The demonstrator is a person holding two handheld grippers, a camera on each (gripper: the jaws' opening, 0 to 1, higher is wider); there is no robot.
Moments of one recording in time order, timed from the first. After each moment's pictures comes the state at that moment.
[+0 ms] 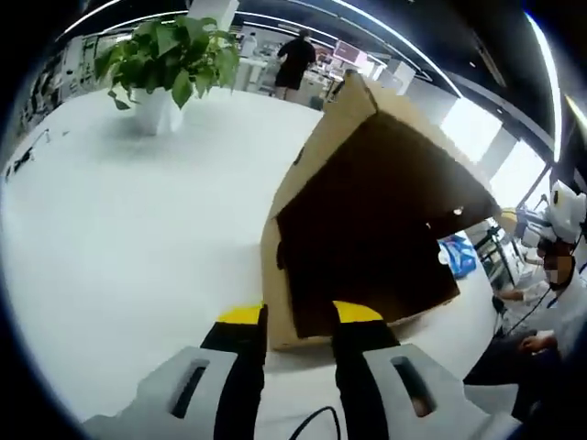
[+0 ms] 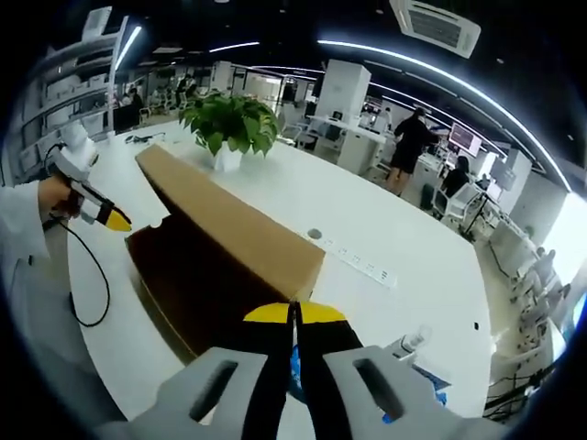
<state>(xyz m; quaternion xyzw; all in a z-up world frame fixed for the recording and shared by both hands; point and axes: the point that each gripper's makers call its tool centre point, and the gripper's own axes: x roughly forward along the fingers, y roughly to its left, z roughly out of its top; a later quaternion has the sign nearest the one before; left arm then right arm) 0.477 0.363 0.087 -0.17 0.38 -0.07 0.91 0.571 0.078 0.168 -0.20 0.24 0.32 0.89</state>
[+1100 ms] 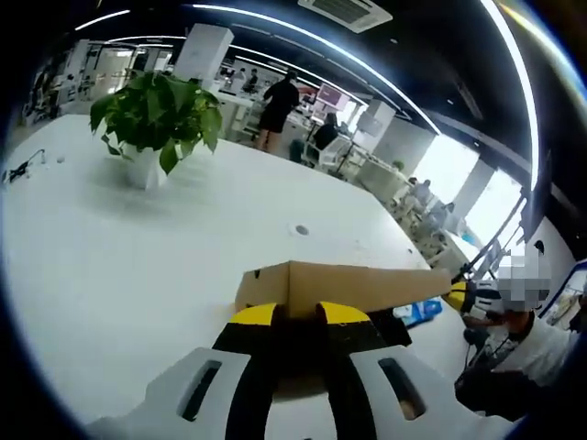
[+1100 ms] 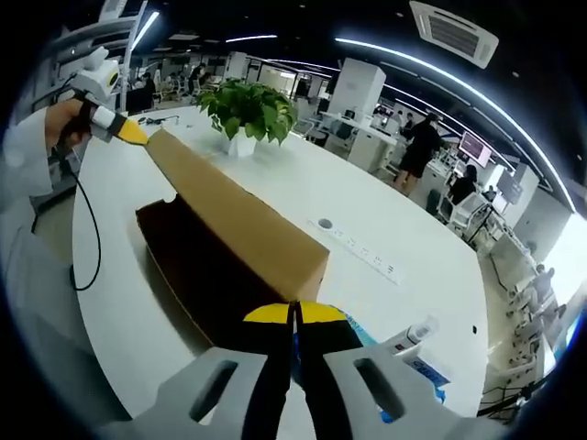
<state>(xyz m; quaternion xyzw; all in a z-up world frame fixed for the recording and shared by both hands) 0.509 0.353 0.166 -0.20 0.29 -0.10 0.93 0.553 0.073 0.149 -0.24 0.24 0.34 0.88</state>
